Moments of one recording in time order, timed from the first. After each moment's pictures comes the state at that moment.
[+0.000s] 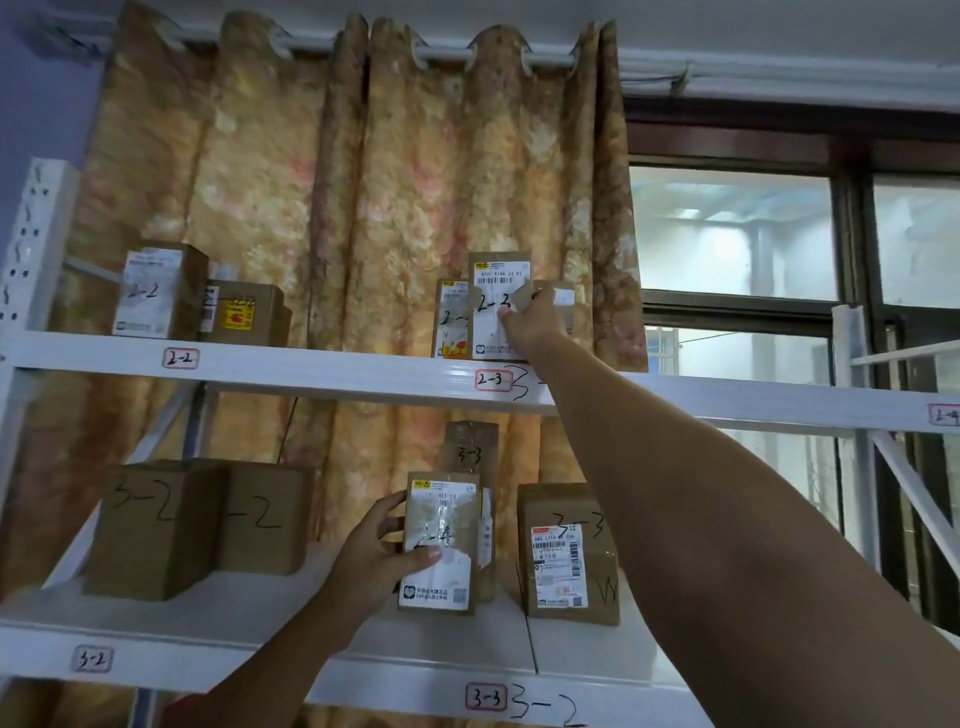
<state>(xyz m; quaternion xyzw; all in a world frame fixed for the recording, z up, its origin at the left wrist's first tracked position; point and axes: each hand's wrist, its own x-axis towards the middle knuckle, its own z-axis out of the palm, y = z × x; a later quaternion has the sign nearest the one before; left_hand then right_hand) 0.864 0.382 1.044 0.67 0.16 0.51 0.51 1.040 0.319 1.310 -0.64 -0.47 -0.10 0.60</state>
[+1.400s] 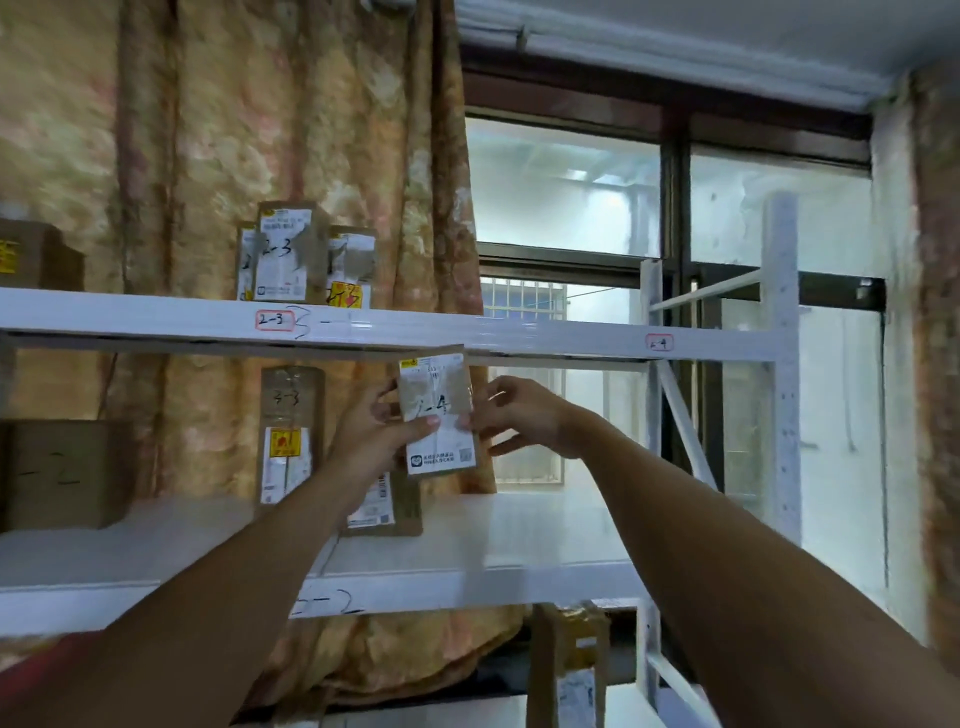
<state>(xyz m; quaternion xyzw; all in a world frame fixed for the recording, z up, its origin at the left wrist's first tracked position) 1.037 0.187 1.105 0.66 0.07 0.51 0.55 1.197 0.045 1.160 -0.66 -0.59 0.11 0.45</state>
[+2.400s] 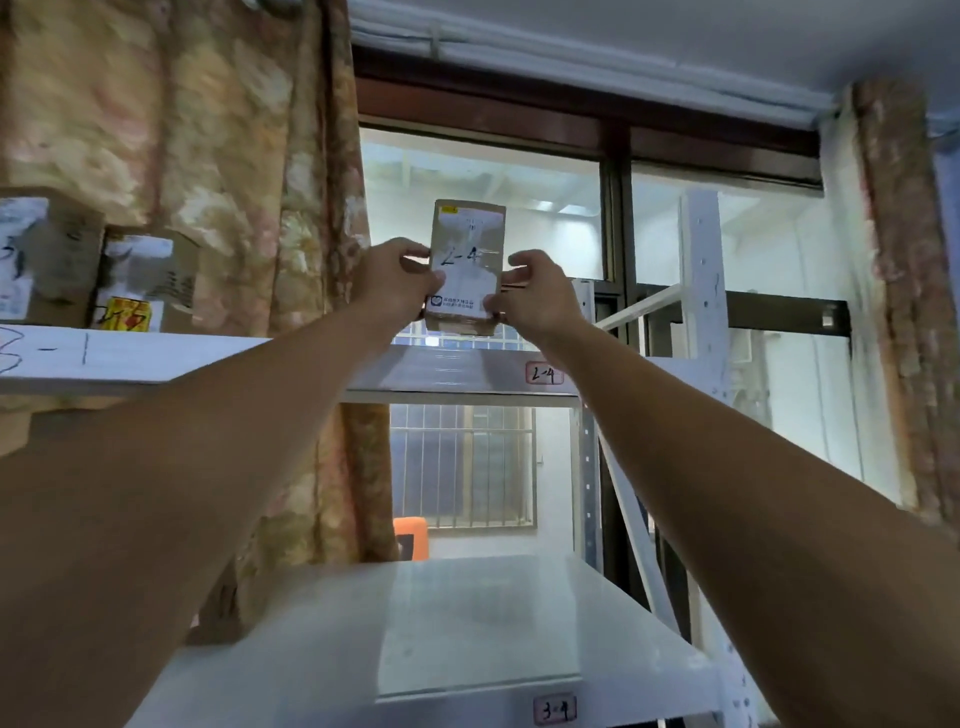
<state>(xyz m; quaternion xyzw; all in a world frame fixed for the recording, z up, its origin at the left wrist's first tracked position) 1.290 0.123 1.311 0.70 0.05 0.60 0.37 1.422 0.009 1.304 -0.57 -0.48 -0.16 0.64</state>
